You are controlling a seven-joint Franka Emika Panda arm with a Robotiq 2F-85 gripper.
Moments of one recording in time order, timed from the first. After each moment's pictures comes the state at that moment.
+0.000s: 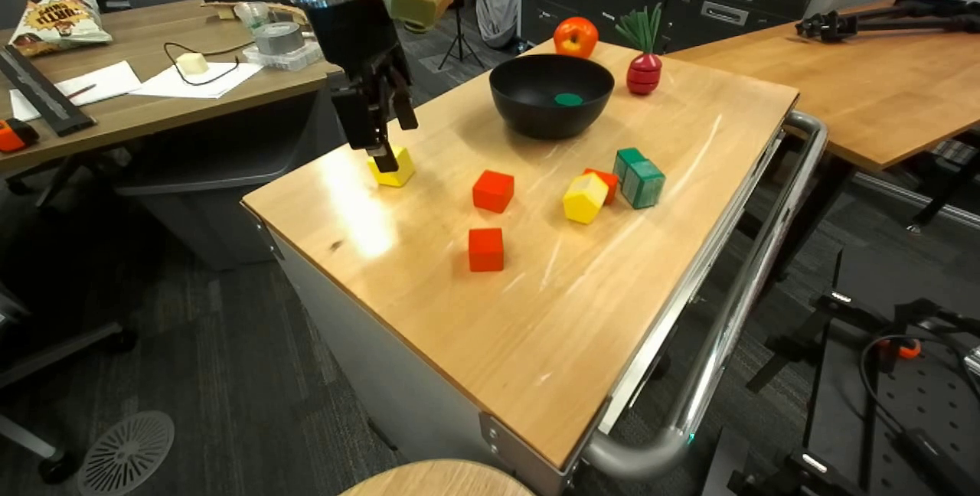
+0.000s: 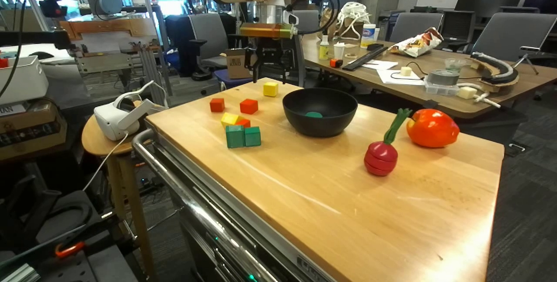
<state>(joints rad) 0.14 0.77 0.13 -1.20 -0.17 1.83 -0.29</state>
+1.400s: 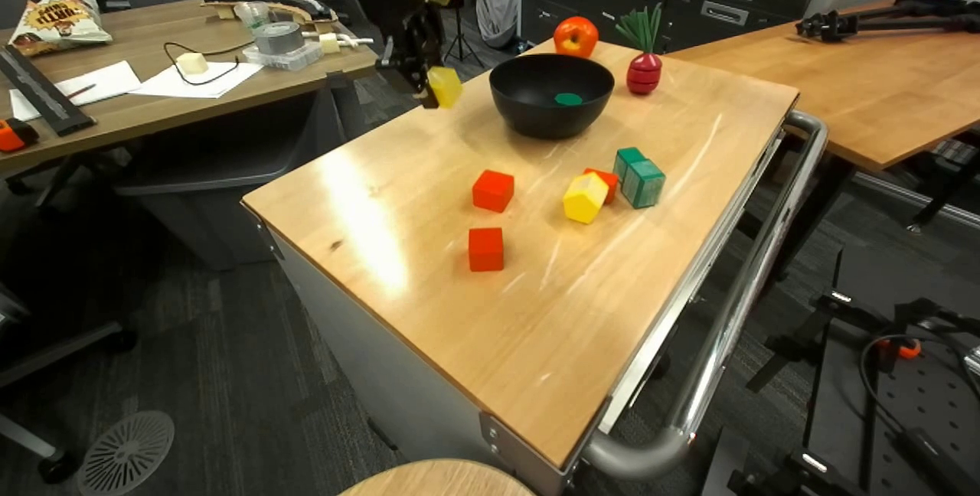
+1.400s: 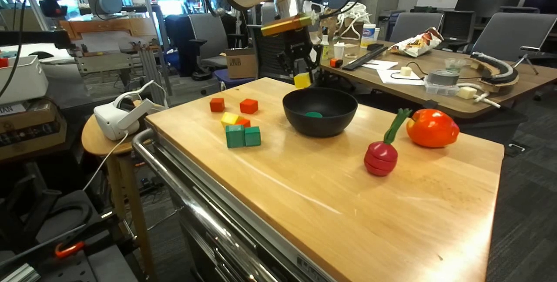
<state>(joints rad) 0.18 0.80 -0.04 -1.11 -0.31 1.82 -0.14</state>
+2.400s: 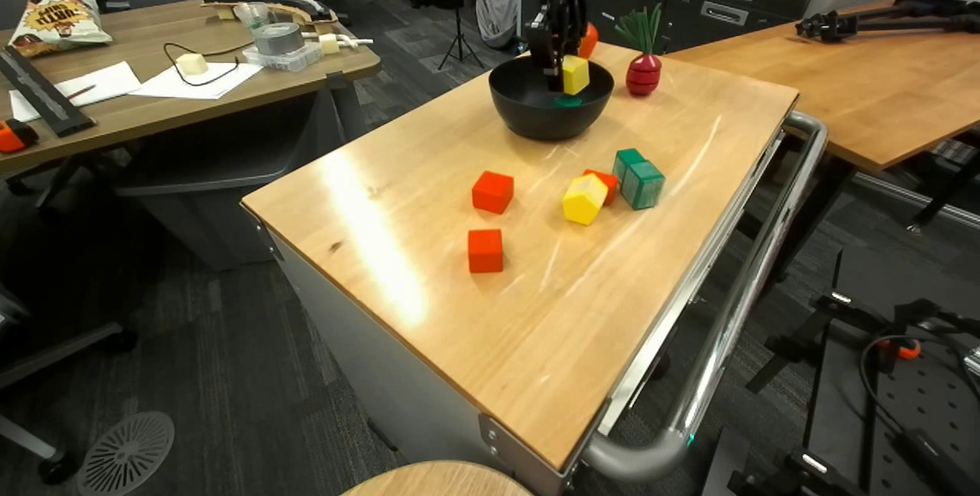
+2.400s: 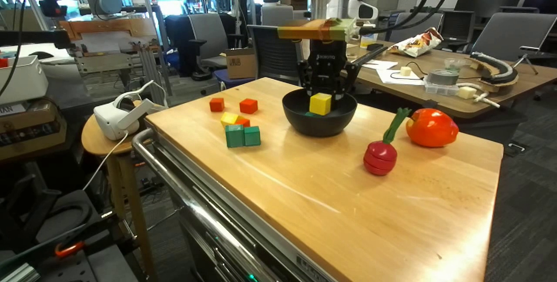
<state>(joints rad) -0.08 0.42 -0.04 -1.72 -0.13 2.04 -0.18</state>
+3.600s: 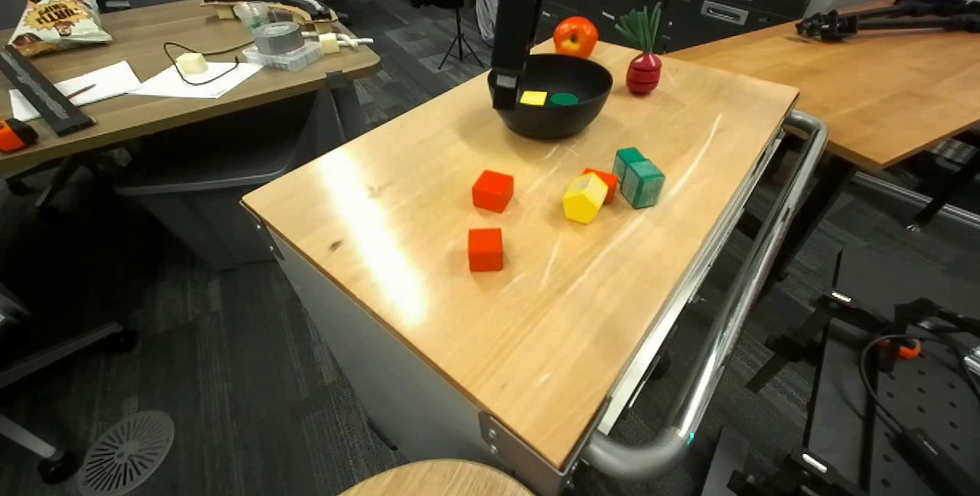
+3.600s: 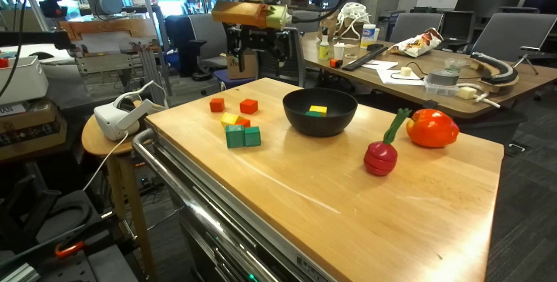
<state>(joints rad) -0.03 0.13 0.12 -2.06 0.10 2.28 -0.49</state>
